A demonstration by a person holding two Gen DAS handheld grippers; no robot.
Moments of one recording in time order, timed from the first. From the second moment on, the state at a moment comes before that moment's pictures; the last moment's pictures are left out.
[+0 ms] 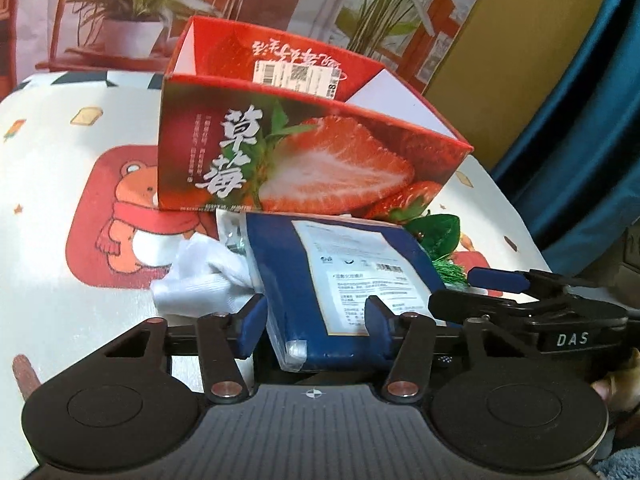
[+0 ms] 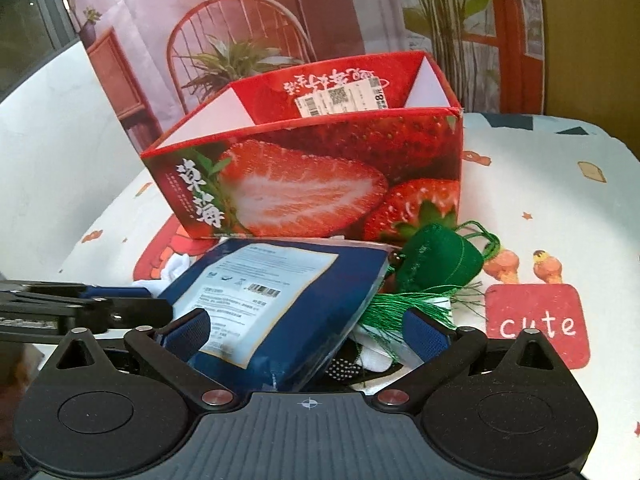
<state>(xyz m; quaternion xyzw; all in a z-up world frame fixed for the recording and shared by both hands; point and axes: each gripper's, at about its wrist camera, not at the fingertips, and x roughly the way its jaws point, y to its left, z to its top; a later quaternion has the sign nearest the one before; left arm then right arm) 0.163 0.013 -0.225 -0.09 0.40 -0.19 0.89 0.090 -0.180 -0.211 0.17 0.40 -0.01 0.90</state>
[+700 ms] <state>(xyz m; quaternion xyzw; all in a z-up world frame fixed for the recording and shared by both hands) 0.168 0.013 -0.244 -0.11 0.42 -0.20 0.88 0.090 -0.173 -0.226 0.19 0.41 0.03 0.89</state>
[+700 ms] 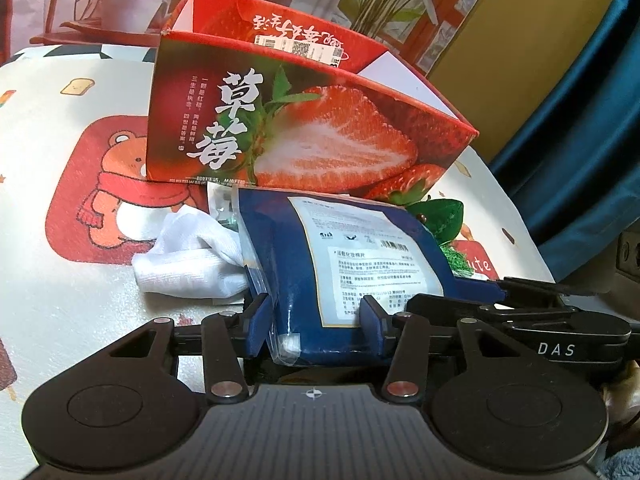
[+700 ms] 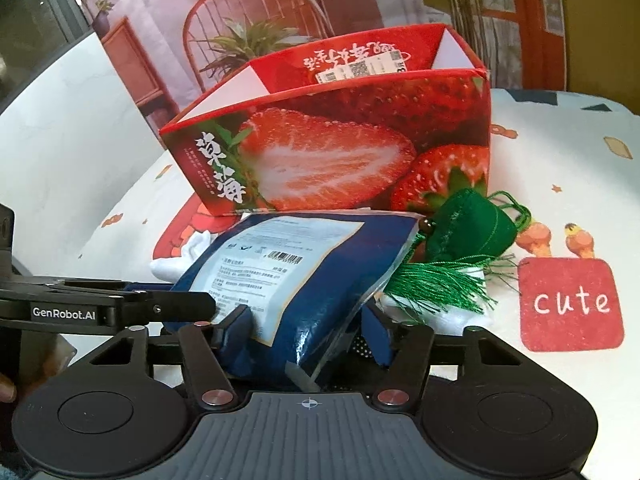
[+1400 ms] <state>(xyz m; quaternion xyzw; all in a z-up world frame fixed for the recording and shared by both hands) 0.165 0.023 -0.211 -0.13 0.38 -0.21 0.89 0.101 -0.174 -0.210 0.18 0.39 0.05 0.90</state>
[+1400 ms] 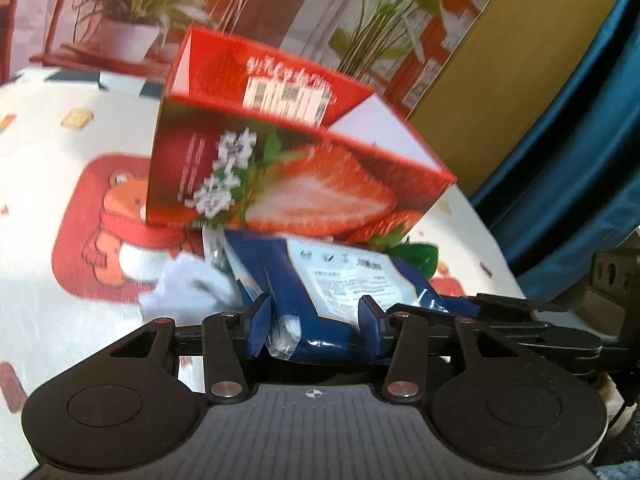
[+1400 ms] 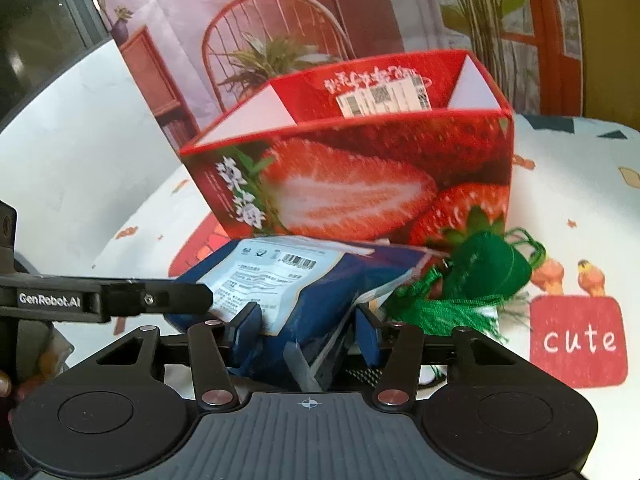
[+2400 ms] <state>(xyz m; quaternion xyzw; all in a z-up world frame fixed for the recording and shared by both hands) 0.125 0.048 -0.135 -0.17 0.26 -0.24 0.92 0.102 -0.158 -0.110 0.10 0.28 0.10 0.95</state>
